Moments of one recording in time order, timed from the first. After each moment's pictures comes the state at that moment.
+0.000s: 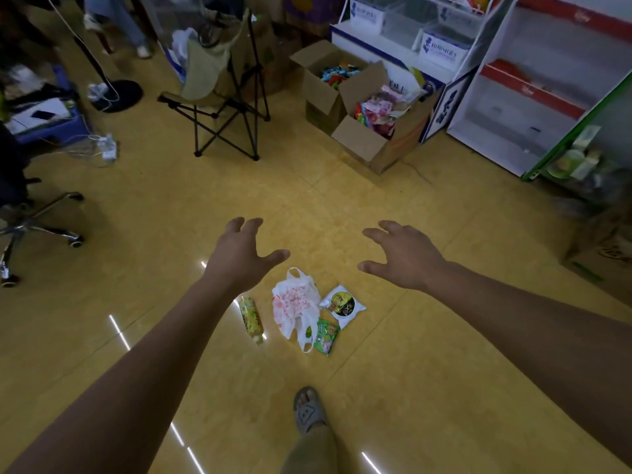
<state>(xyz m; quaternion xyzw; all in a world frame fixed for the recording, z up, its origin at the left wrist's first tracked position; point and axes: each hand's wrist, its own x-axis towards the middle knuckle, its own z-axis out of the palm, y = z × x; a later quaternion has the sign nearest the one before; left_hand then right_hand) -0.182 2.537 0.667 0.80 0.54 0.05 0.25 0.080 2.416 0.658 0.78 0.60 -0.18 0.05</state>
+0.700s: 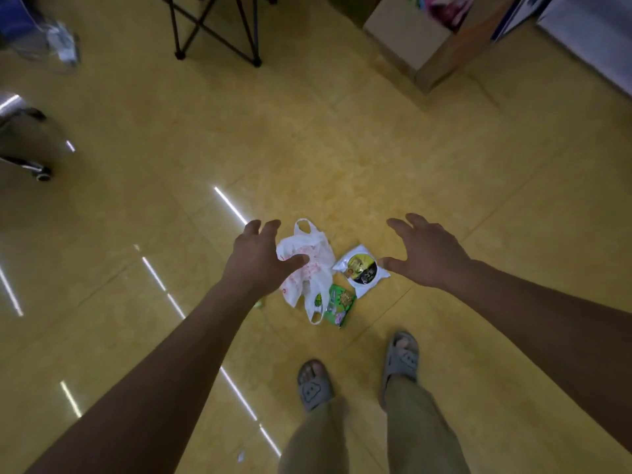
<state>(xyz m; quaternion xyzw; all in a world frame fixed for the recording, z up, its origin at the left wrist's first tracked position) -0.127 2.617 0.430 0.76 0.57 -0.09 0.30 0.141 2.517 0.413 0.75 0.57 -0.29 0.13</state>
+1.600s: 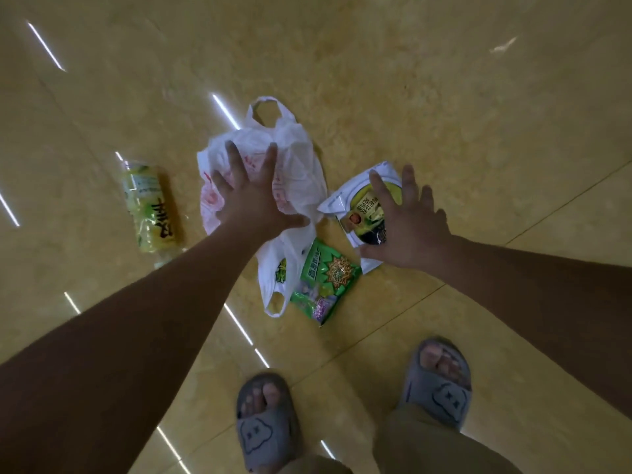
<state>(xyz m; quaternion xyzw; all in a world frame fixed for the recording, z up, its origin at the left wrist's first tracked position) -0.074 2.637 -0.097 0.72 0.63 -0.16 0.25 0.152 2.525 -0.094 0.73 0.58 -0.35 0.14</state>
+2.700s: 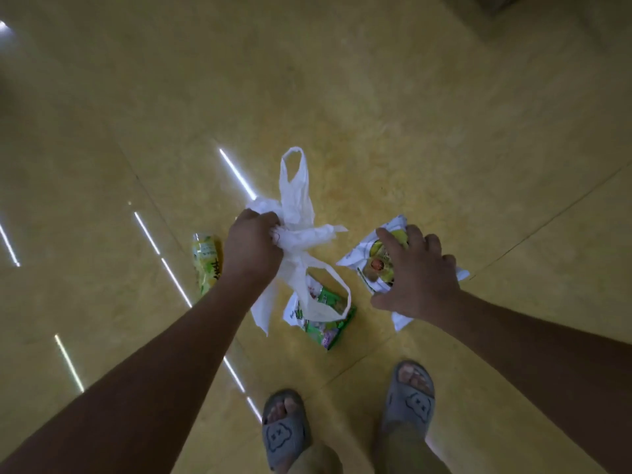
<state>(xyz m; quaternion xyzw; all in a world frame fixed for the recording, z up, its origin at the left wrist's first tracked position) -0.078 2.662 0.142 0.78 0.58 0.06 0.23 0.160 2.547 0.136 0.74 0.58 -0.28 0.17</state>
